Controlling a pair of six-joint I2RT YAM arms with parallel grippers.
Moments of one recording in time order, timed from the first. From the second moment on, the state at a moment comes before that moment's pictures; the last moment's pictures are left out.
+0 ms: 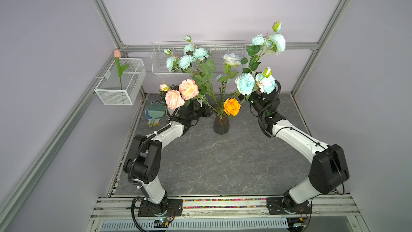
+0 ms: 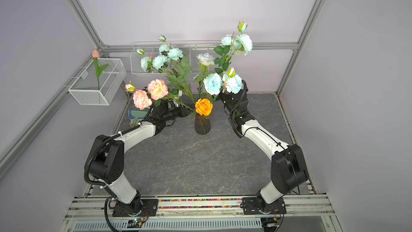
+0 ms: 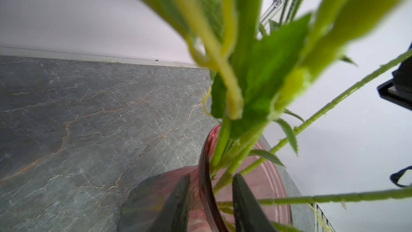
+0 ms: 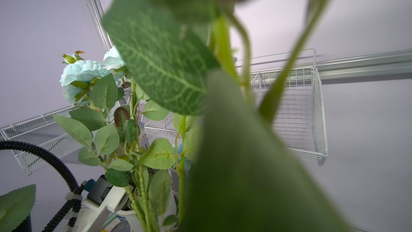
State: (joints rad) left arm -0.42 1.72 1.13 0.34 0.57 -0.53; right arm 0.46 1.57 1.24 0.51 -0.08 0.23
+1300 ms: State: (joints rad) left arm -0.43 1.77 1.16 0.39 0.58 -0.53; right arm 0.27 1.38 1.69 -0.53 -0.17 0.20
